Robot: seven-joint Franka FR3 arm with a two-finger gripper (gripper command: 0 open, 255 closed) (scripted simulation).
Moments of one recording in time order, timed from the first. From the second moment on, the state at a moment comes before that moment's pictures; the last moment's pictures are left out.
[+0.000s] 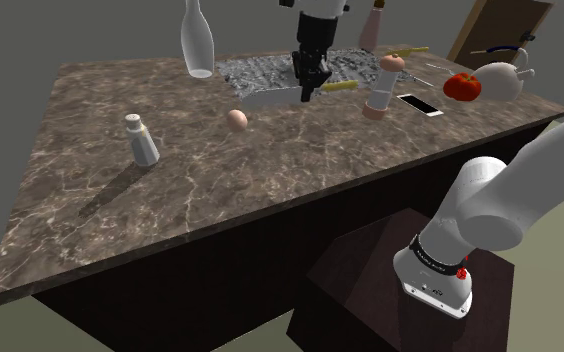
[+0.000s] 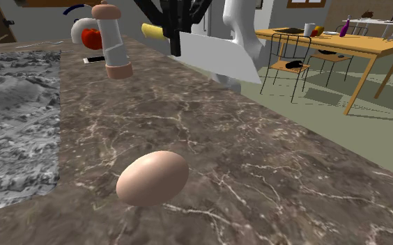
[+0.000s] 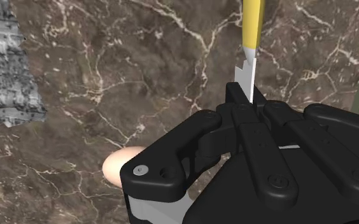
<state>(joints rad) 0.17 -0.34 0.05 -1.98 0.03 1.66 -0.94</state>
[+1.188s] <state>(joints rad) 0.17 -0.35 0.05 -2.24 0.04 1.89 -0.94</state>
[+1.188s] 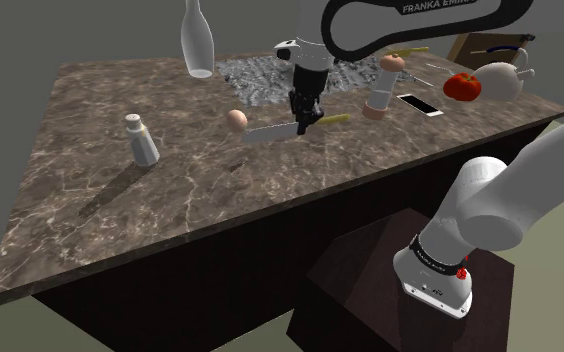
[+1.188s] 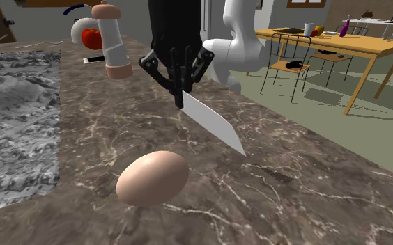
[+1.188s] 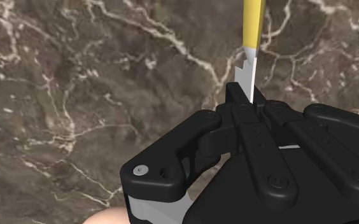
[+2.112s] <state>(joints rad) 0.17 -0.35 0.05 -2.23 0.04 1.89 -0.94</state>
